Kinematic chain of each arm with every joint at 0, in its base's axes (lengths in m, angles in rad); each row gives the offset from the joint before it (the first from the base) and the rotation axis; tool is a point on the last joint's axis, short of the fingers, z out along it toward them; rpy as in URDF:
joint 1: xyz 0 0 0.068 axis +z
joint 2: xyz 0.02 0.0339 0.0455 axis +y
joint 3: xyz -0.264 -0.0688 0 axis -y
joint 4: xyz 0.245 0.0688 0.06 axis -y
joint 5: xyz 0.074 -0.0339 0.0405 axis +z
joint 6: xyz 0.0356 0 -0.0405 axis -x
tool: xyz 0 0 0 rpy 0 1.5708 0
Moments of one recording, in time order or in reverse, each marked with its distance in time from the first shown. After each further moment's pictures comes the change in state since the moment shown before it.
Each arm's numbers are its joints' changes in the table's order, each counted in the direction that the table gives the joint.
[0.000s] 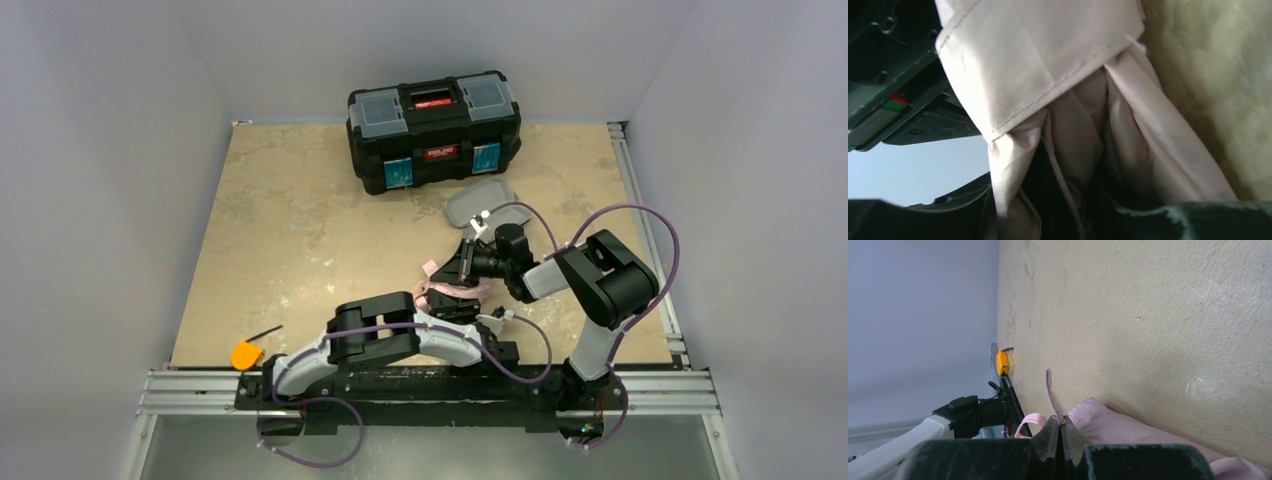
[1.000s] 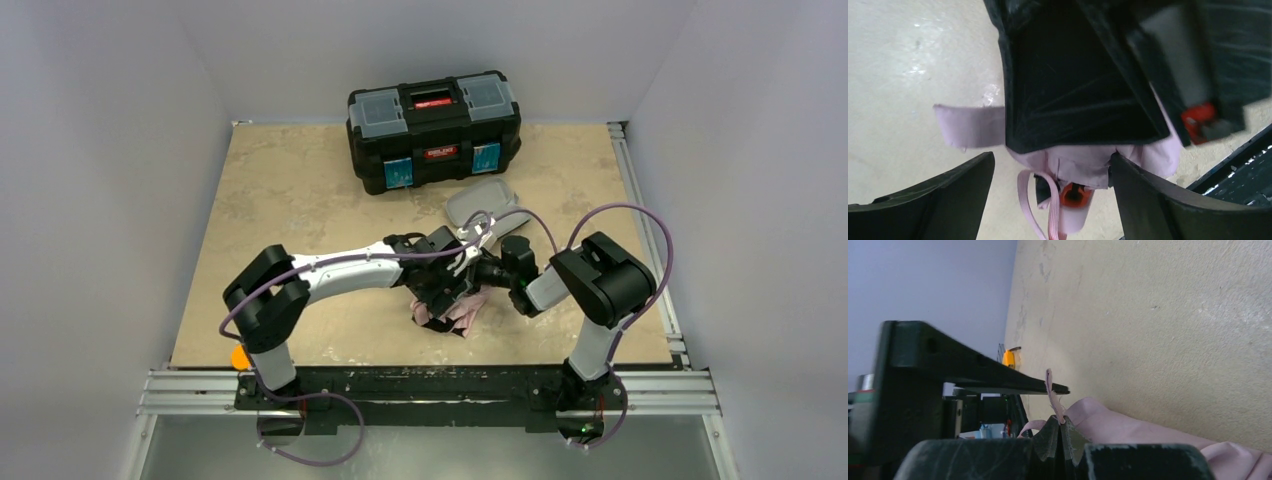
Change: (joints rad) left arm 0.438 -0.559 -0.239 0.257 -1.165 -0.029; right arm 0.015 0.012 -0.132 0.289 -0.026 -0.041
